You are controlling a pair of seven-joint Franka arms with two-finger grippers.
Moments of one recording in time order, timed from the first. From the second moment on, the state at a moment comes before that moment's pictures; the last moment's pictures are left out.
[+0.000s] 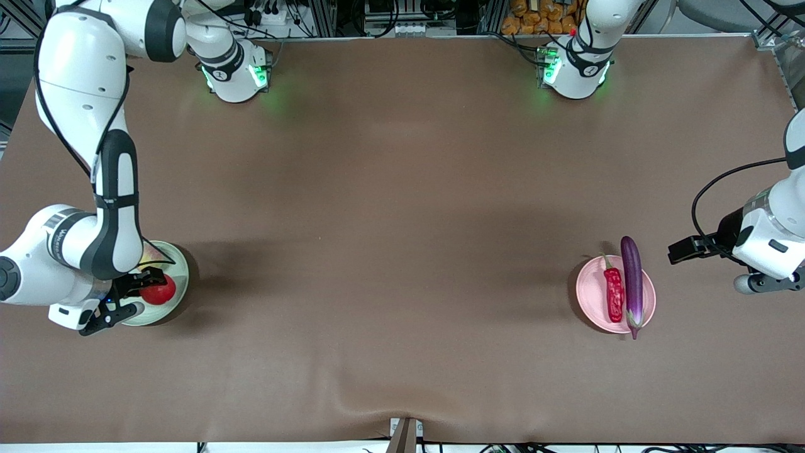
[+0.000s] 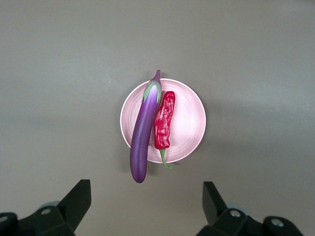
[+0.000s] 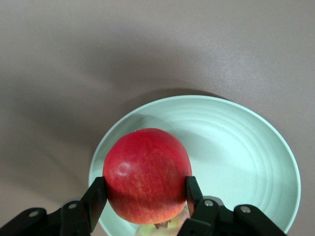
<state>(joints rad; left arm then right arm) 0.94 0.76 -1.40 -1.45 0.78 1.61 -0.55 0.26 0.79 -0.54 -1.48 0.42 1.99 -0.83</state>
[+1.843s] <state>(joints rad) 0.75 0.44 -1.08 -1.37 0.38 1.55 -0.43 -0.02 0.42 0.15 -1.25 0.09 1.46 0.14</state>
